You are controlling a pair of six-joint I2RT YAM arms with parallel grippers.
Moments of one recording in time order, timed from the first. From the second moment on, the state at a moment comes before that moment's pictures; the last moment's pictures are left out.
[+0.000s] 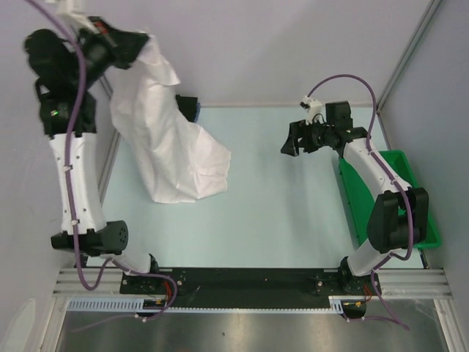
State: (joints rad) left arm 0.16 1.54 2.20 -0.43 0.65 -0.45; right arm 0.19 1.61 1.36 -0.47 -0.57 -0.04
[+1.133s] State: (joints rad) left arm 0.10 1.78 1.24 -0.89 0.54 0.65; right arm 0.29 1.92 1.57 -0.63 -0.56 -0.35
